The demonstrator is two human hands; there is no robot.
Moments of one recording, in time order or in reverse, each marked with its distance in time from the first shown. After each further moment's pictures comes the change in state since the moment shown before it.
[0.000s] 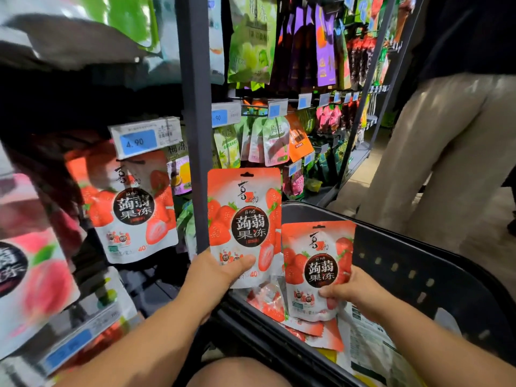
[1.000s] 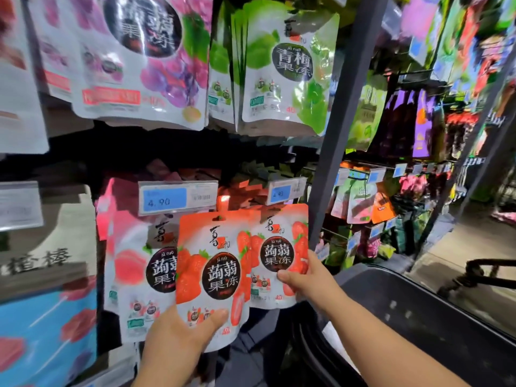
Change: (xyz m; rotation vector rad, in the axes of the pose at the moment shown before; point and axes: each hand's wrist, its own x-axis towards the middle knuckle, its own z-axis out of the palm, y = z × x) left_hand -0.103 0.004 -0.168 0.215 0.537 0.052; right_hand 0.060 -0.141 0.231 -0.057 -0.190 -0.374
